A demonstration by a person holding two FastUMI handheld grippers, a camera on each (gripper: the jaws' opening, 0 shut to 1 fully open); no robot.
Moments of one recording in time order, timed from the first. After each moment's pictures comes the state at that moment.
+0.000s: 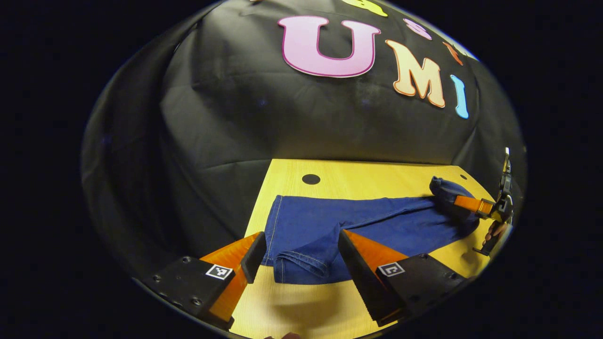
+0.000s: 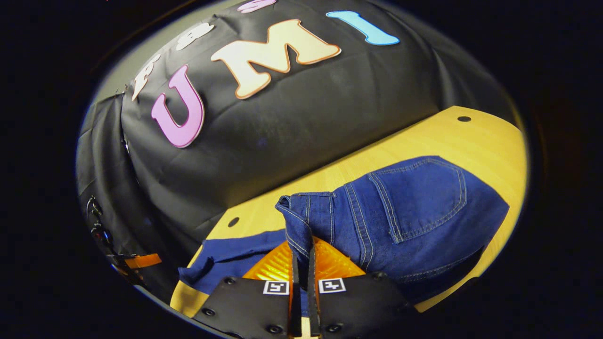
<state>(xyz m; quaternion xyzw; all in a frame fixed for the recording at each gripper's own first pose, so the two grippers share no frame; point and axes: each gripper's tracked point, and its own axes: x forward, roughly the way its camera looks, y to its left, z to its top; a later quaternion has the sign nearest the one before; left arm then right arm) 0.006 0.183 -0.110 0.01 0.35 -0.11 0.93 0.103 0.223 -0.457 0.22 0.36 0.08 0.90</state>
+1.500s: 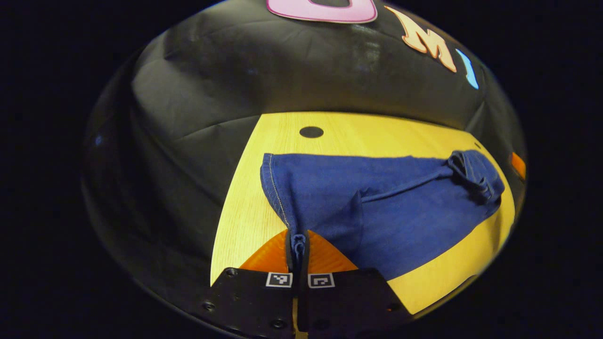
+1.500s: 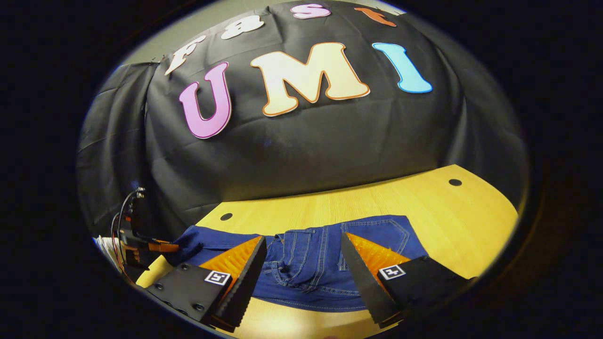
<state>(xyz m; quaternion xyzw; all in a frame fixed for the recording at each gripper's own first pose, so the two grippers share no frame) 0.030 0.157 -0.180 0.02 0.43 -0.11 0.89 0.094 0.168 -0.359 0.10 0.28 0.12 0.95</state>
